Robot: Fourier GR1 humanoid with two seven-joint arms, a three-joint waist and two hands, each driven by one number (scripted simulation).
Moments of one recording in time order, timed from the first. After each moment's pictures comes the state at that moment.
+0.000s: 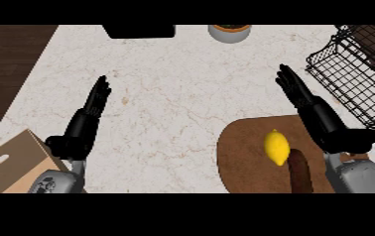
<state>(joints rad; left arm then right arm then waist) -0.11 0.26 -0.18 -1.43 0.13 0.16 -0.17 -0.19 -0.48 0.28 -1.54 -0.31 -0.01 -0.13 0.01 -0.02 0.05</state>
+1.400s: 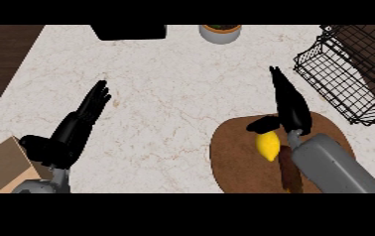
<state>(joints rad) -0.05 0.33 -0.18 -1.59 0.21 0.02 0.01 -0.44 -0.47 0.57 -1.26 0.37 -0.41 0.58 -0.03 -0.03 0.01</state>
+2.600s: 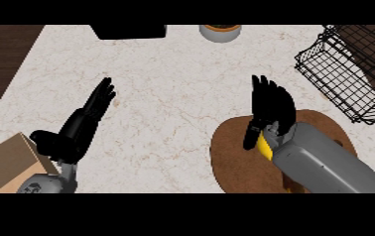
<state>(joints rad) -0.09 0.31 -0.20 -1.55 0.21 0.04 -0.01 -0.63 -0.47 0.72 -1.50 0.40 0.14 1.24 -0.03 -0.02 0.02</state>
